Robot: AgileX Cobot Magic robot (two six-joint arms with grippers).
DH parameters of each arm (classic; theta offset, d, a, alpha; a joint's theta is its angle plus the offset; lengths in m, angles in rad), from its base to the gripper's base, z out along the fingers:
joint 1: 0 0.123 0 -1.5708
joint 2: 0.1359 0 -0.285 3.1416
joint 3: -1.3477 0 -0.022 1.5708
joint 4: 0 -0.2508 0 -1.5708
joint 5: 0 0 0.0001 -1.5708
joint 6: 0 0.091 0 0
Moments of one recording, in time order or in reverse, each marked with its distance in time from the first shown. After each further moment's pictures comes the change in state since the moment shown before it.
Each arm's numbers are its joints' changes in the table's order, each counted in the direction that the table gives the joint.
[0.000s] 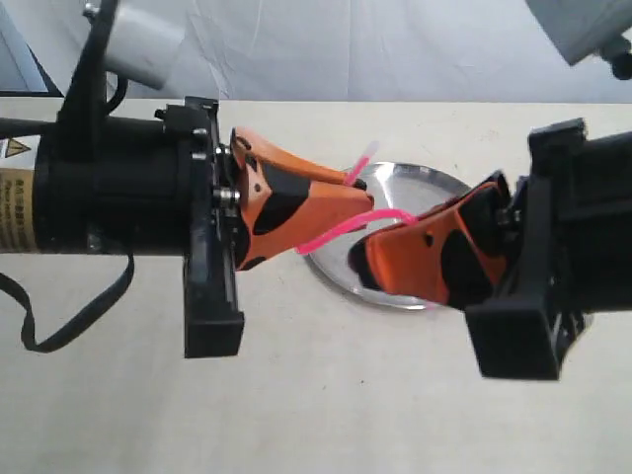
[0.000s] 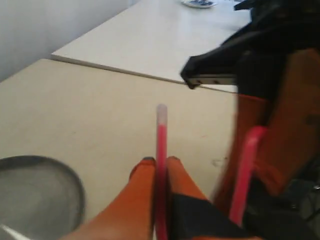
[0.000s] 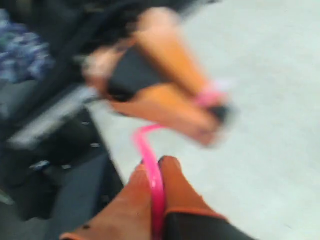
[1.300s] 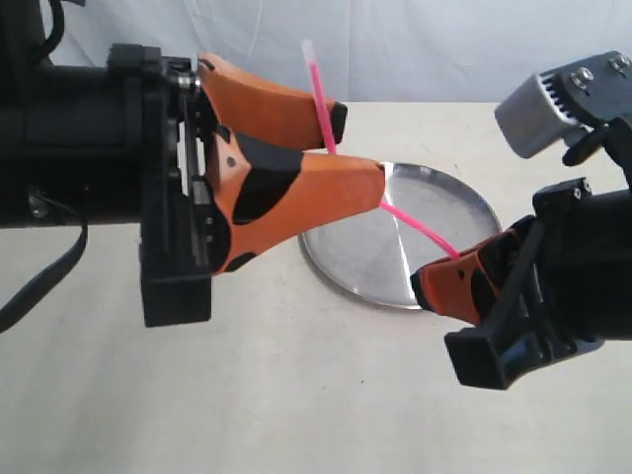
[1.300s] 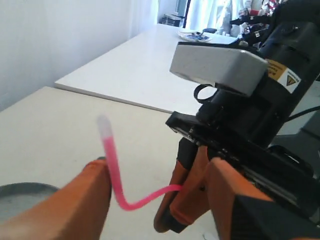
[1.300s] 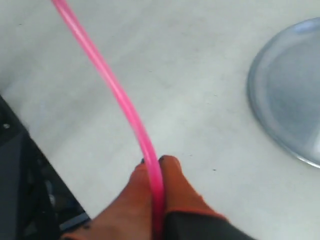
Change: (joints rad) left arm -0.003 -0.092 0.030 0.005 -0.048 -0.091; right arm 0.081 -0.022 -0.069 0.498 0.033 0.455
